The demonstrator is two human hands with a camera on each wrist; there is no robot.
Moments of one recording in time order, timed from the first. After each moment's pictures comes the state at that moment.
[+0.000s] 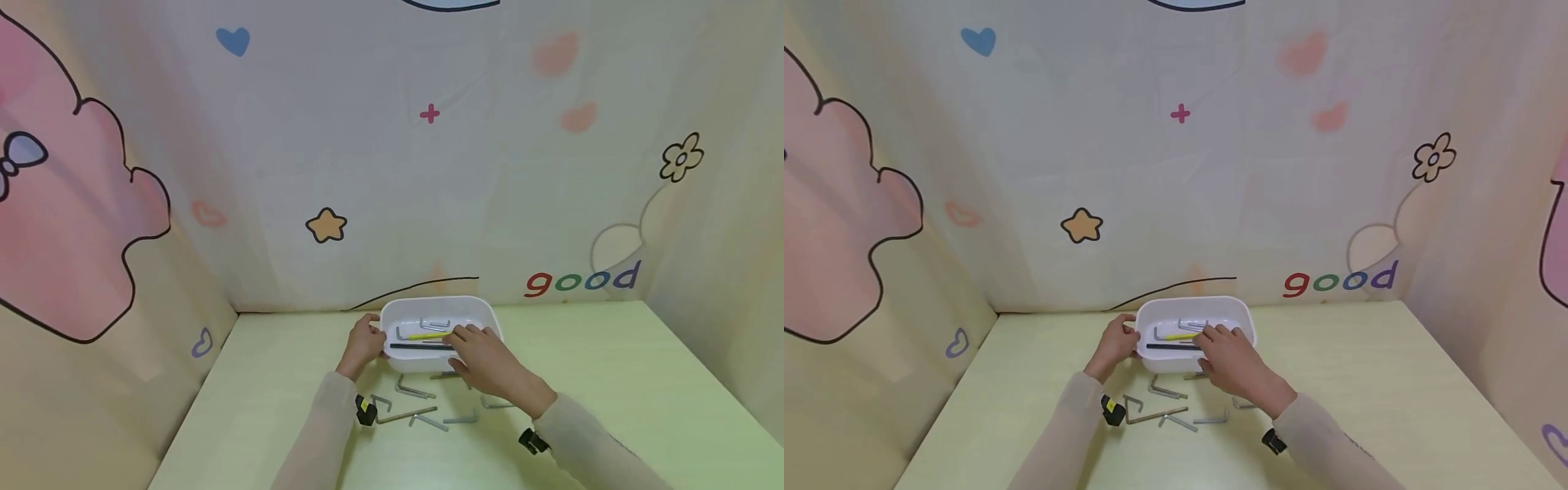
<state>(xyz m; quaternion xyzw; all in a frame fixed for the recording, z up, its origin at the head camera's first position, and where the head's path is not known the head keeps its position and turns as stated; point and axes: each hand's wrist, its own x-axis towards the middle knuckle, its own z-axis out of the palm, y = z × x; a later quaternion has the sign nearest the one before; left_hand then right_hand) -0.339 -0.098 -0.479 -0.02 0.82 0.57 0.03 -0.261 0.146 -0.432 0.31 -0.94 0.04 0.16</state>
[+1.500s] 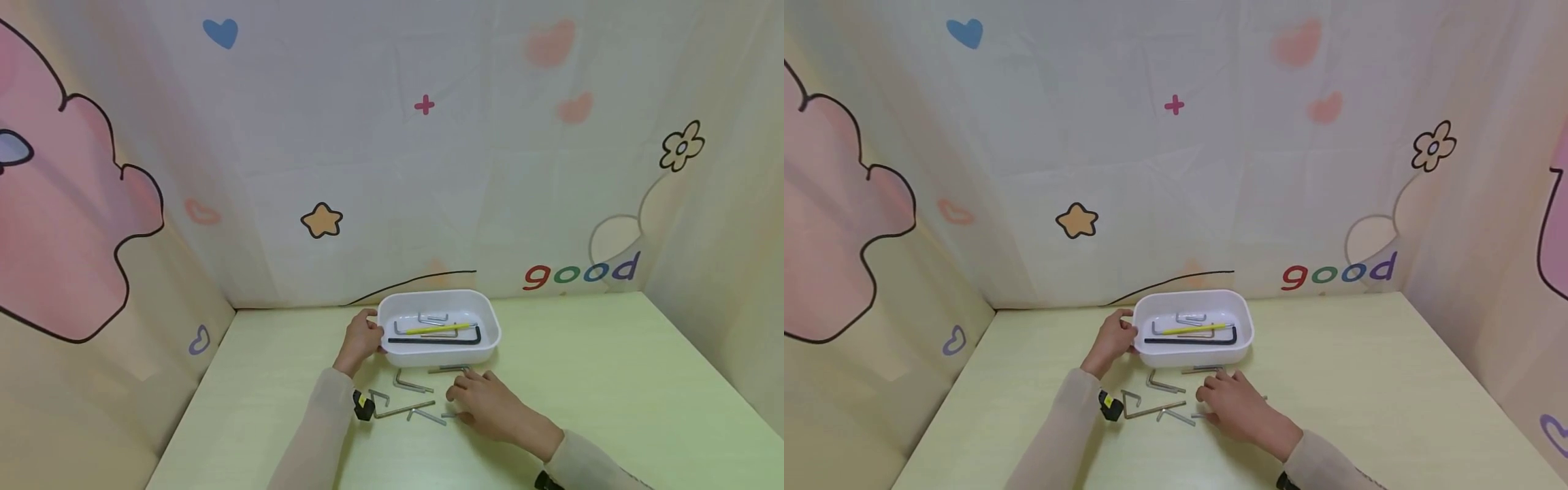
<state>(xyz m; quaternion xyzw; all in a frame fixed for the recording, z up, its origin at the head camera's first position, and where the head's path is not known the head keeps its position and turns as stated) -0.338 -0.098 -0.479 -0.02 0.82 0.57 0.03 -0.221 0.158 -0.490 0.37 -0.92 0.03 0.10</state>
